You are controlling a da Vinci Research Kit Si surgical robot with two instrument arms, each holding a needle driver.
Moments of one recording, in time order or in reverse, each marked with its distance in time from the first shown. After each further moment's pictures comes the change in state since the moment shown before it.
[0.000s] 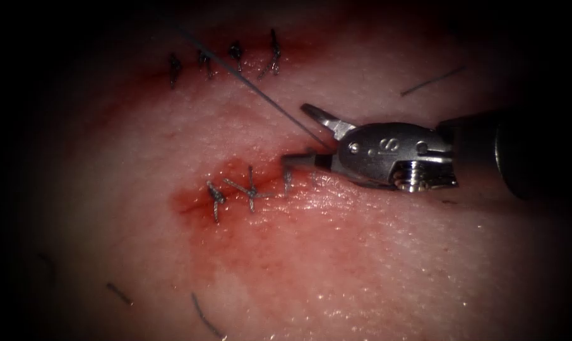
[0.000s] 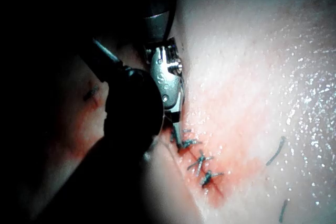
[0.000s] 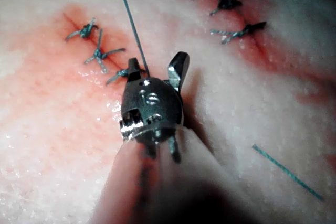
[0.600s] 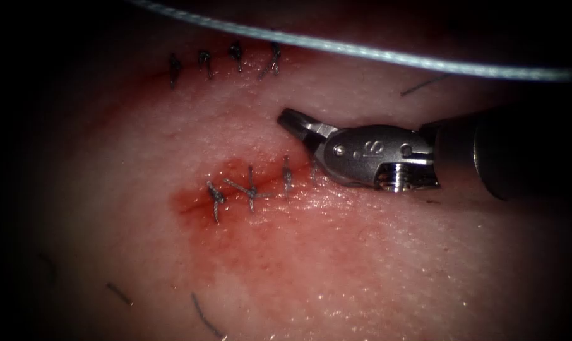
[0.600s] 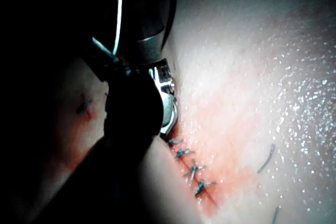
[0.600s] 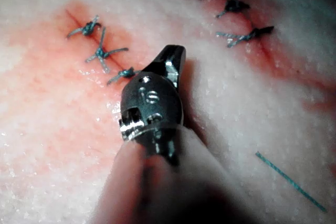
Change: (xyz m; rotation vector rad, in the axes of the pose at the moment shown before) right arm -0.001 -0.001 0.001 -0.045 -0.010 -0.026; left arm 0.003 0.002 0.000 -0.028 0.043 -0.003
